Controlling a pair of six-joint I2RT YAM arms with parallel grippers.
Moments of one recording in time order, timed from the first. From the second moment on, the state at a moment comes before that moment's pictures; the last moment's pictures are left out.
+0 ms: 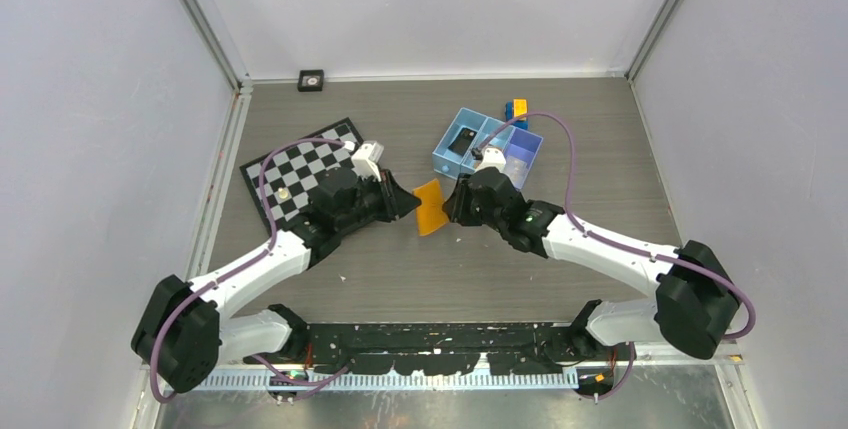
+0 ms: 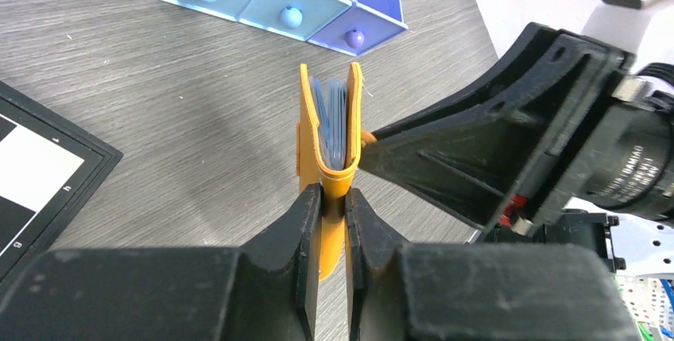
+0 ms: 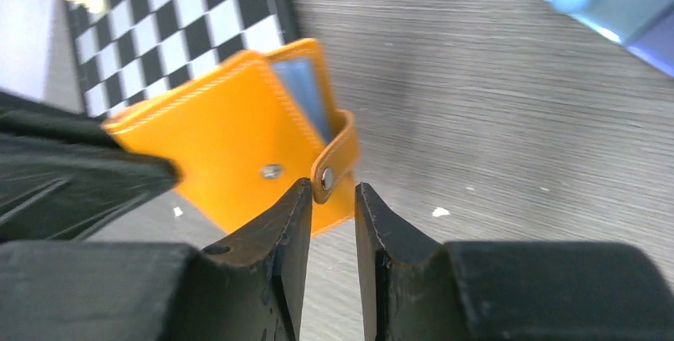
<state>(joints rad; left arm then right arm) -0.60 1.15 0.62 0.21 0.25 -0.63 0.82 1.30 0.81 -0.08 0.16 0.71</state>
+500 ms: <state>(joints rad) -0.60 1.14 0.62 0.19 0.24 -0.63 0.81 1.32 0.82 -0.22 0.30 0.69</state>
